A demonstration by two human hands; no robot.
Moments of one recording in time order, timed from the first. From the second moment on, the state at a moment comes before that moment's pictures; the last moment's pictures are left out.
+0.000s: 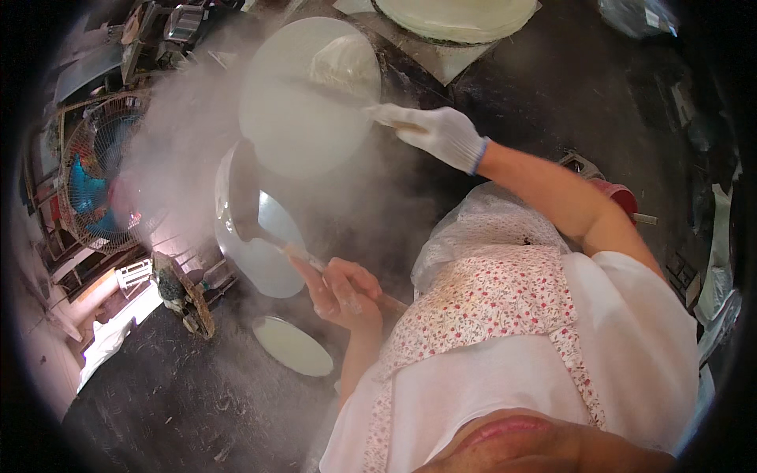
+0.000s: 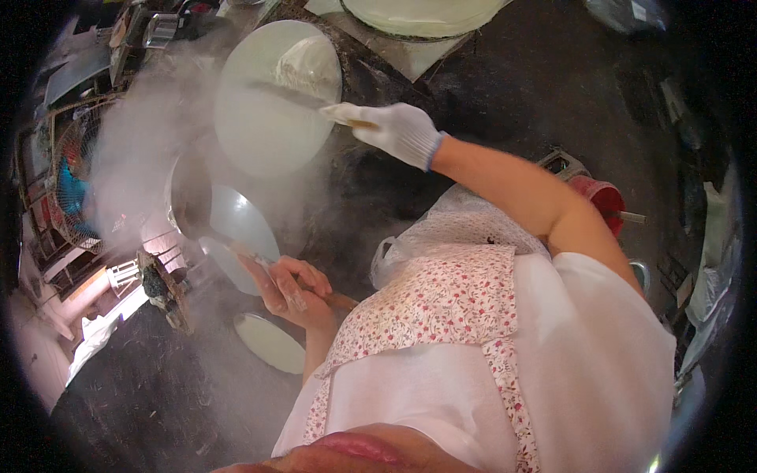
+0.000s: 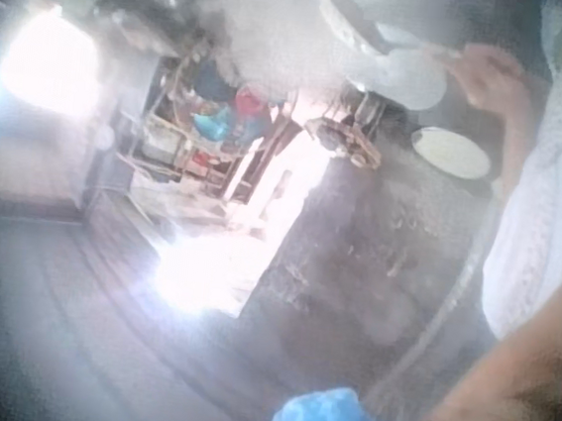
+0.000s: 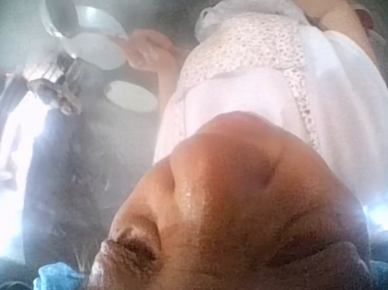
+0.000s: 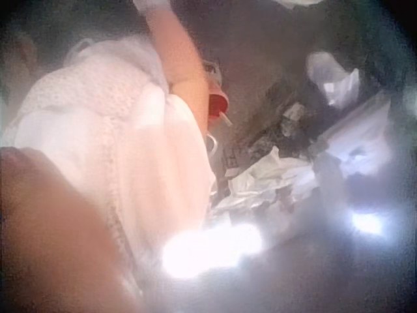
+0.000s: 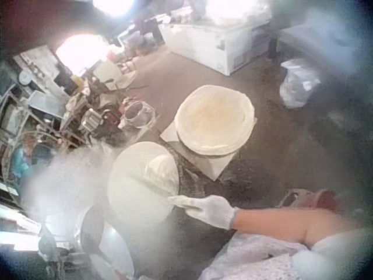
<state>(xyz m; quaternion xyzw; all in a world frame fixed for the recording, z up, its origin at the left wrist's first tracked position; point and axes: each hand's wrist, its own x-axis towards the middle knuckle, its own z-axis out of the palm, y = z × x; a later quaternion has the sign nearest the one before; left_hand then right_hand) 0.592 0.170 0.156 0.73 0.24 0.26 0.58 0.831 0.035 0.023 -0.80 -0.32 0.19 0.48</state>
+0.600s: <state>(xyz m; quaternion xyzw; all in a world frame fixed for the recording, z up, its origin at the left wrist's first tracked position) 0.656 0.212 0.147 0.57 0.49 0.20 0.63 0.916 0.088 -0.005 -0.82 -0.22 0.28 0.45</state>
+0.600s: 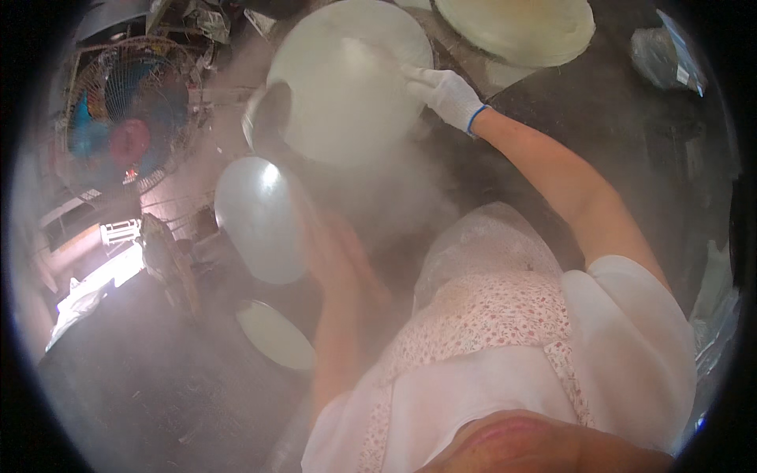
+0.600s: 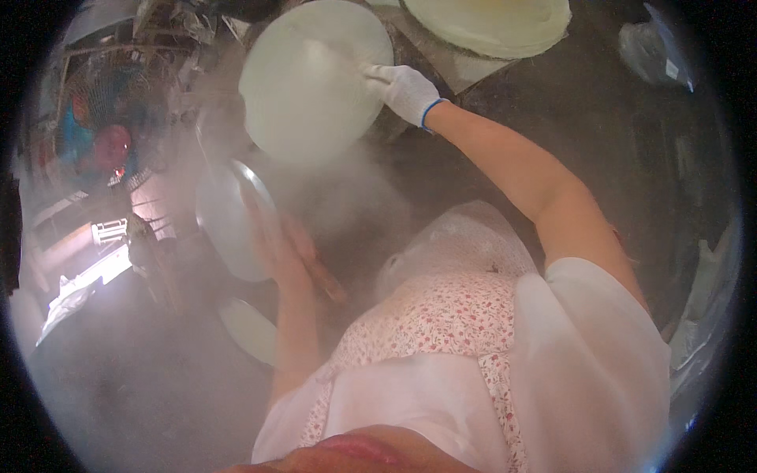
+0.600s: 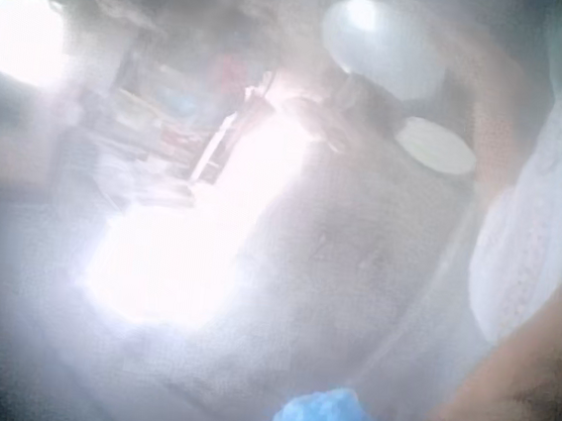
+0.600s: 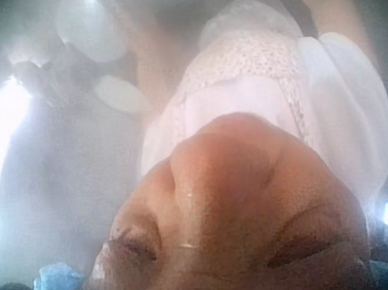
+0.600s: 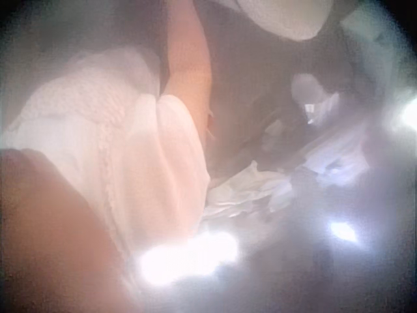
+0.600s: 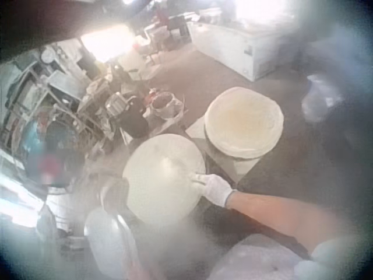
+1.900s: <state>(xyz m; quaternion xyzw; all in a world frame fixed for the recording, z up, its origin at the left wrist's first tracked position) 0.600 0.220 0.190 -0.16 0.19 0.21 0.94 0.829 0.014 0.014 -0.72 -0.18 0.28 0.61</state>
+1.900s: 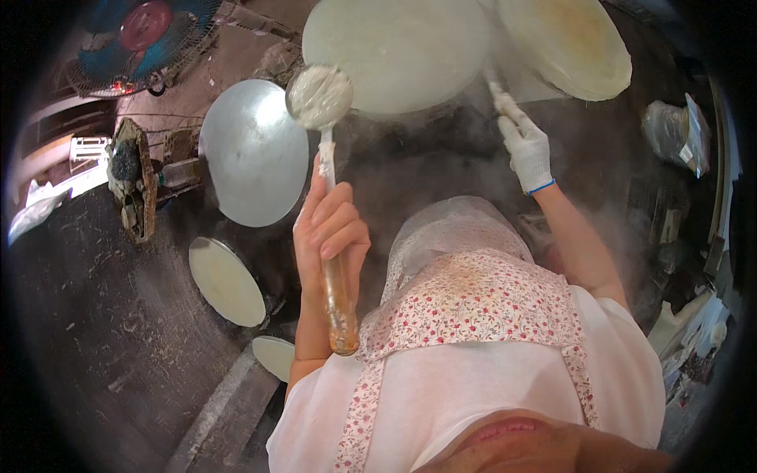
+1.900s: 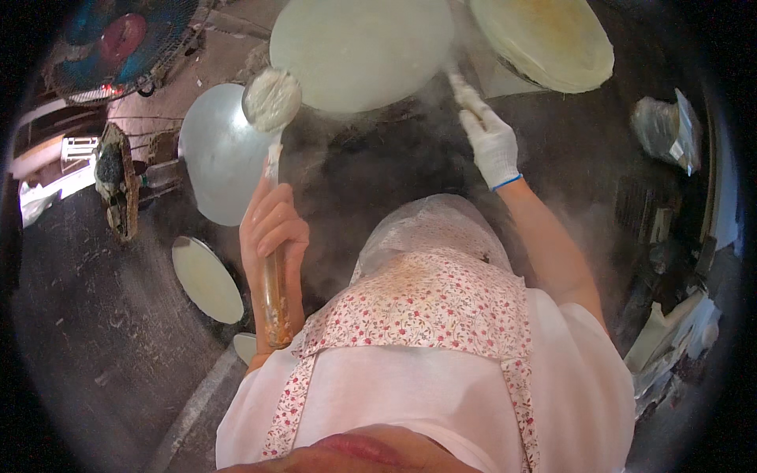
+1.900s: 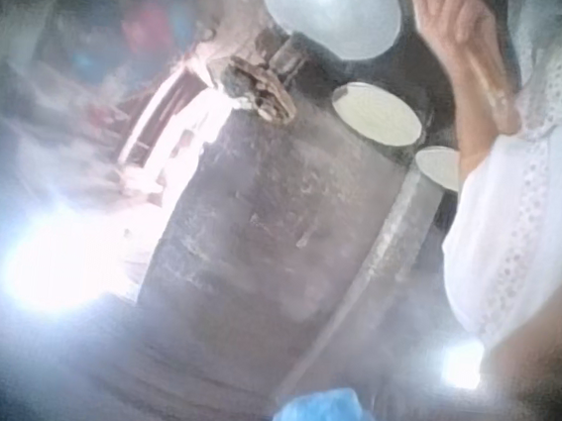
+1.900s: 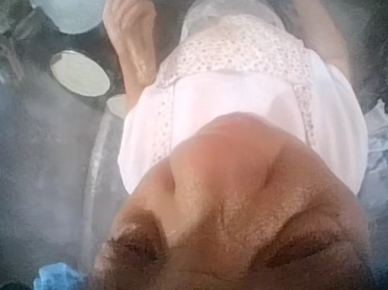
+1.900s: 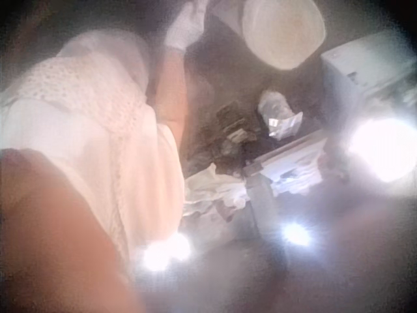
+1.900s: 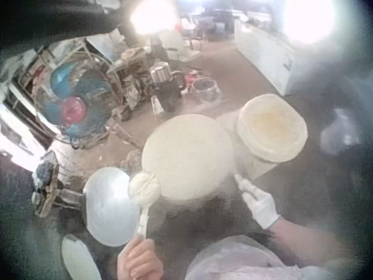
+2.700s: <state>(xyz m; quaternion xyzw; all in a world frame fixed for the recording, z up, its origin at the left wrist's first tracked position) 0.405 0.363 0.175 -0.13 0.20 0.28 0.93 0.700 0.059 -0.027 -0.85 -0.24 0.21 0.42</state>
